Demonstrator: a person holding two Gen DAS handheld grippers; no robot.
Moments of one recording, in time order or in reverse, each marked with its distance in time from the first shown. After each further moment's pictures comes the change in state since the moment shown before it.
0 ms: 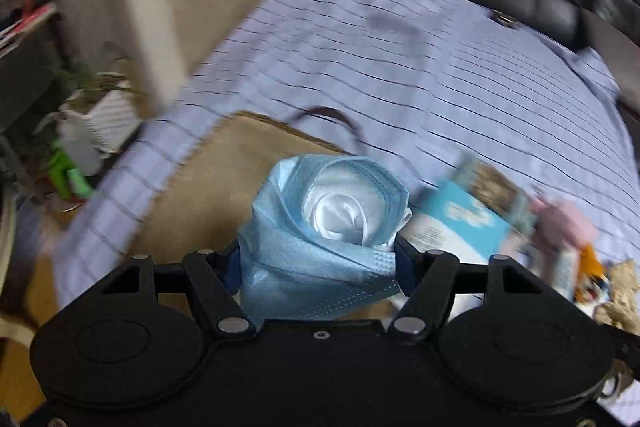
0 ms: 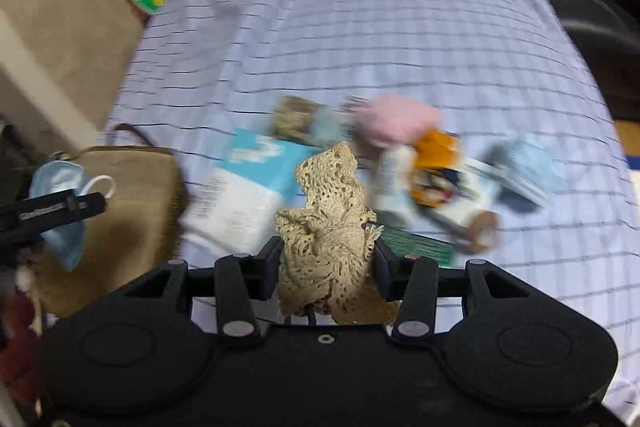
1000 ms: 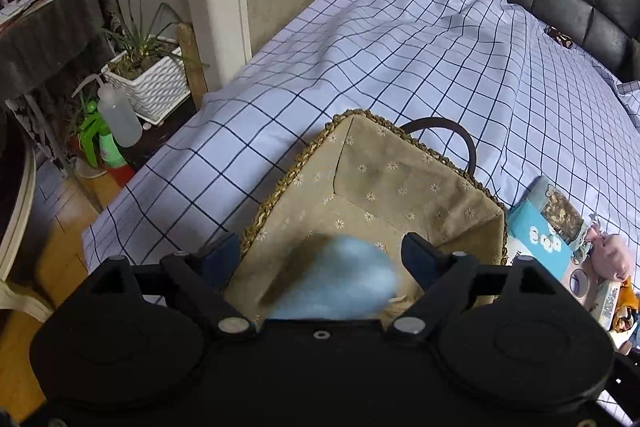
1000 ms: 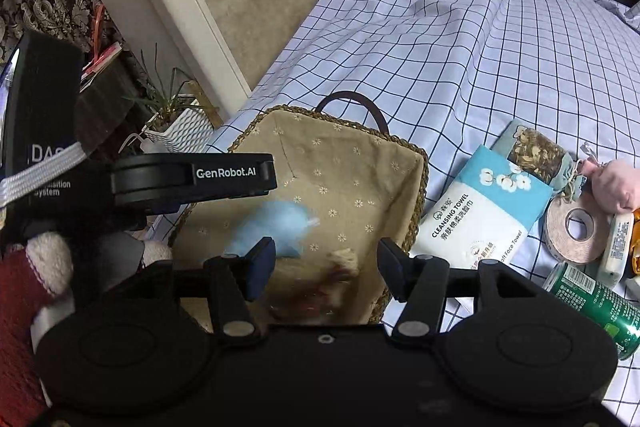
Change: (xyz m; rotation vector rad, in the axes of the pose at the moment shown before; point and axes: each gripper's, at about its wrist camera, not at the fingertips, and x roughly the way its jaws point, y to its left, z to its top) left arm 0.023 0.077 0.011 -0.121 0.052 0.049; right arm 0.031 0.185 -0.019 -0.274 0.002 0.246
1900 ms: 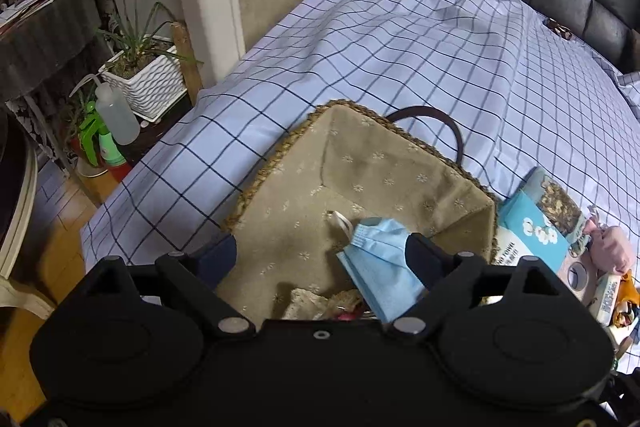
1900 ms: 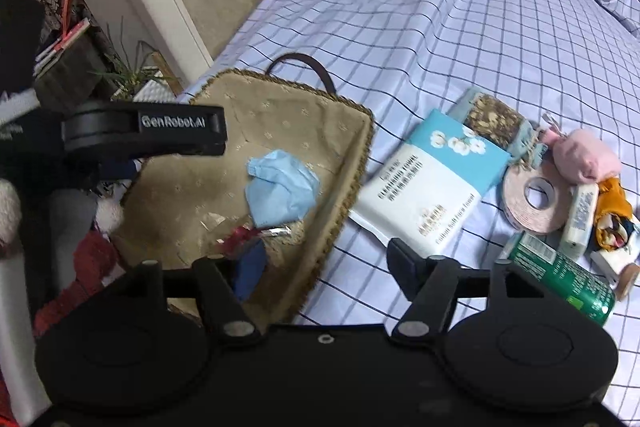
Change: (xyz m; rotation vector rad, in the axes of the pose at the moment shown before) left arm -0.001 -0.016 -0.005 0.018 0.010 0.013; right arm -0.002 -0.026 -0.014 0.010 0.081 -0.109
